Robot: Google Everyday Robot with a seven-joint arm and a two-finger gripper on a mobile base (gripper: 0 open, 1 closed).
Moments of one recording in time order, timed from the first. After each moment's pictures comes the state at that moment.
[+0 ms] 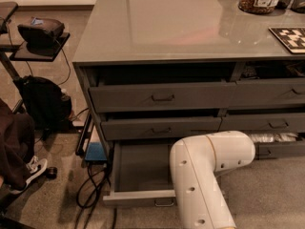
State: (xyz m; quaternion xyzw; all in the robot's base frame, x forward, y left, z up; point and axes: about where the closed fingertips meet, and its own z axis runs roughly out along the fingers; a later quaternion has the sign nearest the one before) arm 0.655 -0.229 0.142 -0.58 0.79 -0.06 0.20
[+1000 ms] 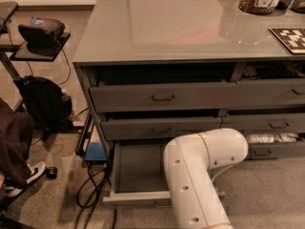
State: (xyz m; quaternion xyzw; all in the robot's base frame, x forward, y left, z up) arm 0.631 -0.216 0.133 -0.59 0.79 -0.04 0.17
